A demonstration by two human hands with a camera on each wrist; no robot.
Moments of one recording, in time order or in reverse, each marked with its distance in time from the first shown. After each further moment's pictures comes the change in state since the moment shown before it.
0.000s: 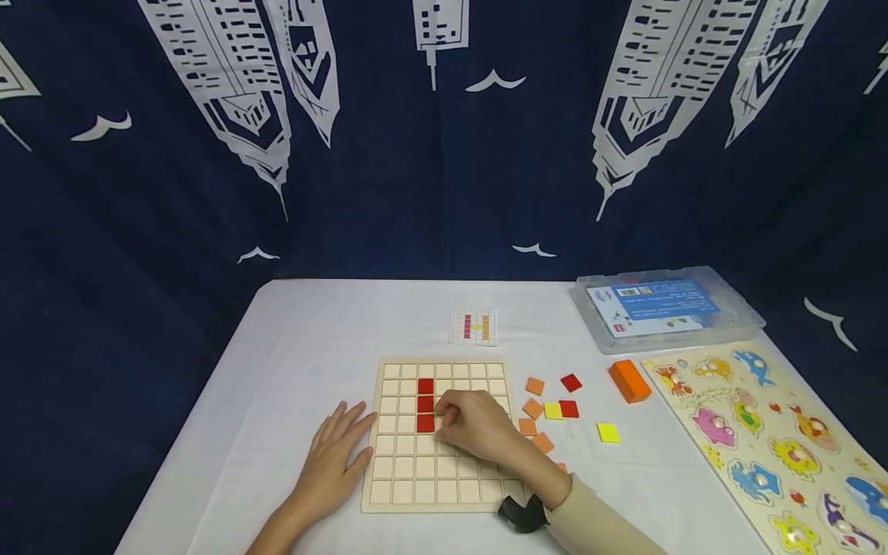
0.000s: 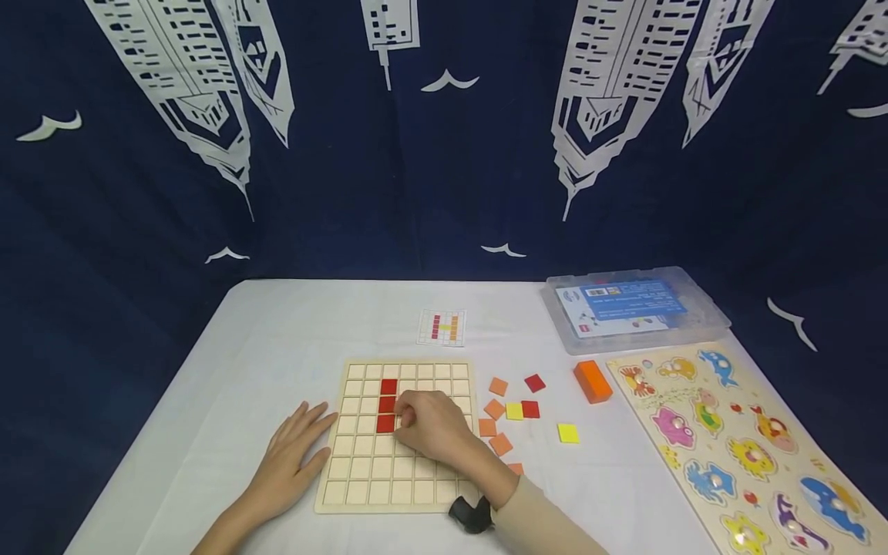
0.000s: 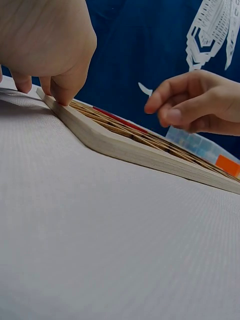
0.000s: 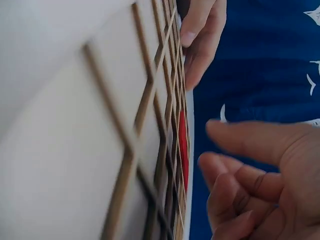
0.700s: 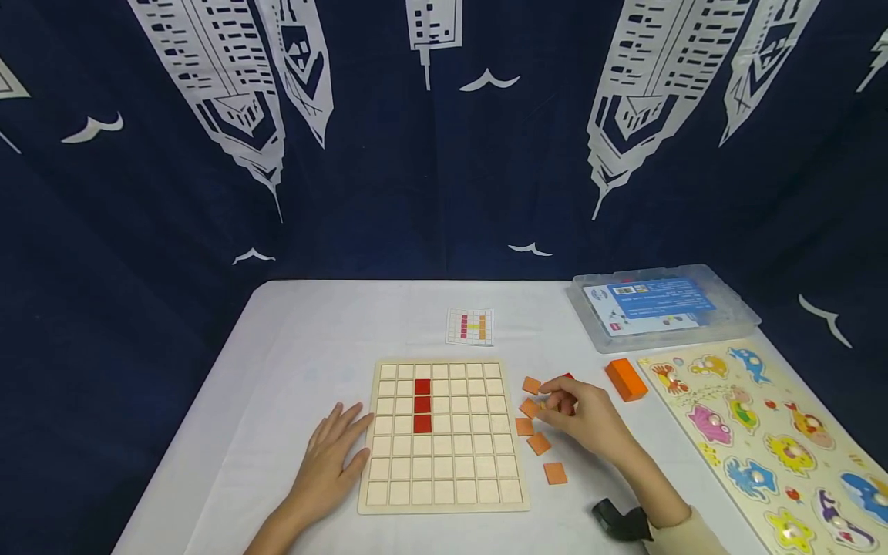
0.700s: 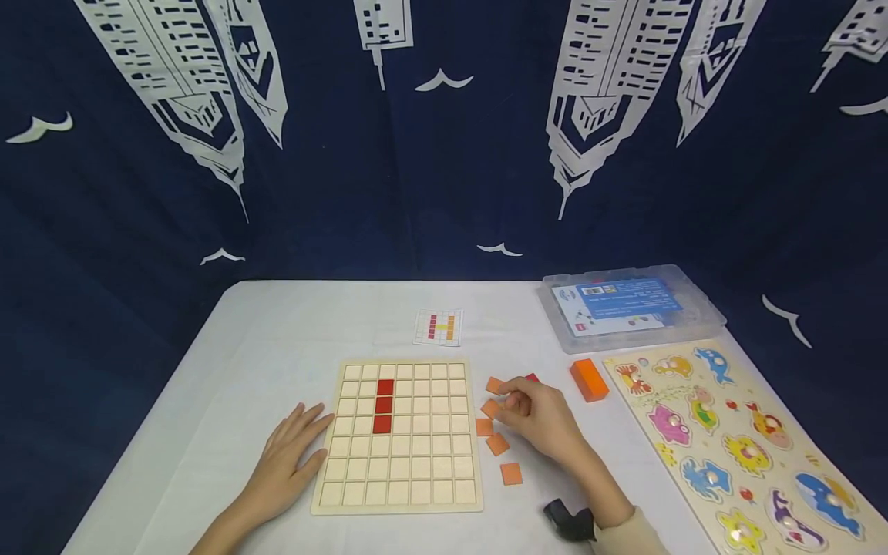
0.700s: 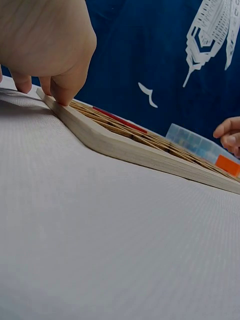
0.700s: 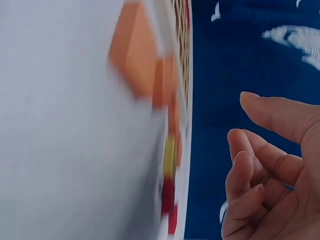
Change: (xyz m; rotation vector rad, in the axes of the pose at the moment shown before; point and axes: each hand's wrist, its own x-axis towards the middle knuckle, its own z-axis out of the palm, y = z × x) left_hand -0.001 0.001 0.000 0.003 0.019 0.016; right_hand -0.066 0.085 -0.082 0.017 0.222 0.161
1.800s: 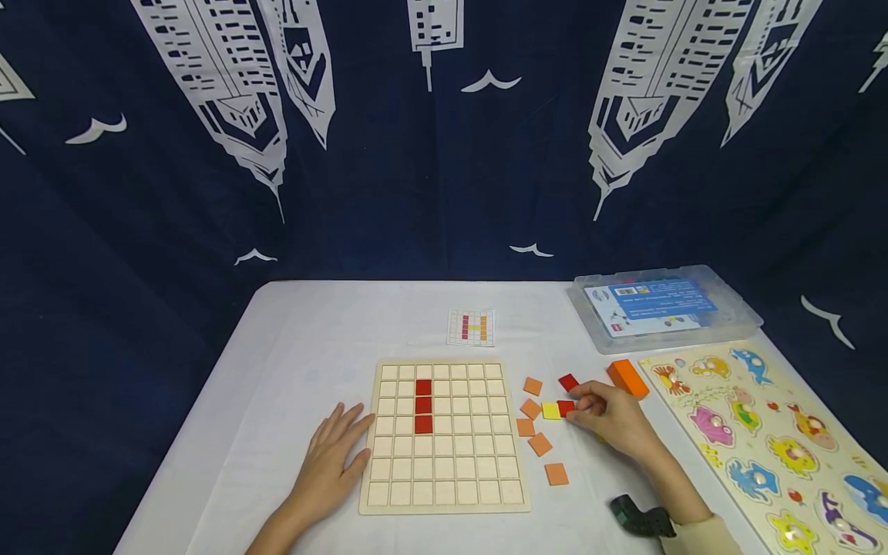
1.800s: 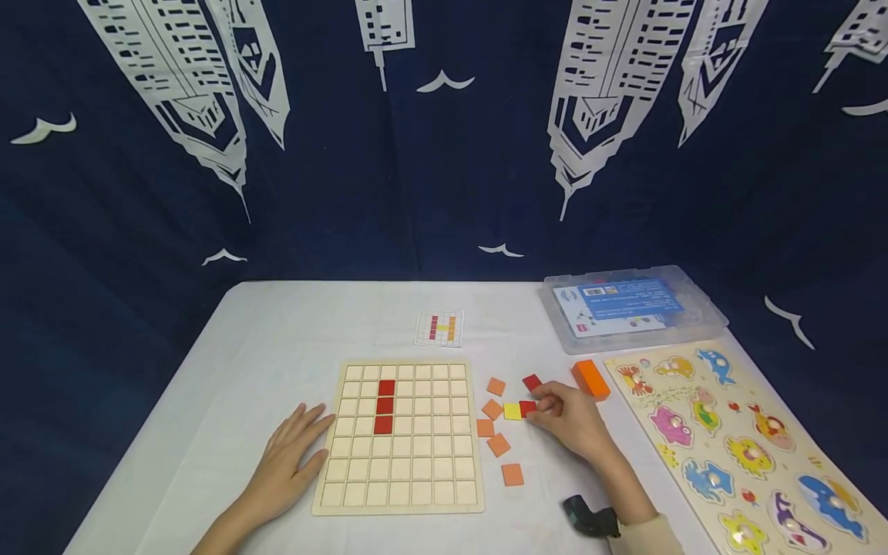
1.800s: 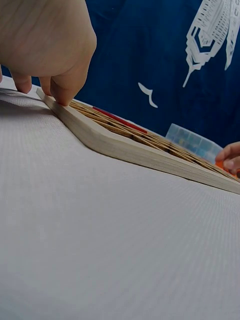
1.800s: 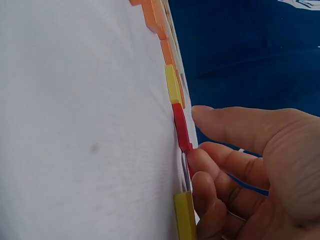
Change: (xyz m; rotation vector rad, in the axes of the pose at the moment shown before) left_hand -0.001 -0.004 0.003 0.007 0.024 0.019; right_hand -0.005 0.047 -0.012 -0.042 0.021 0.142
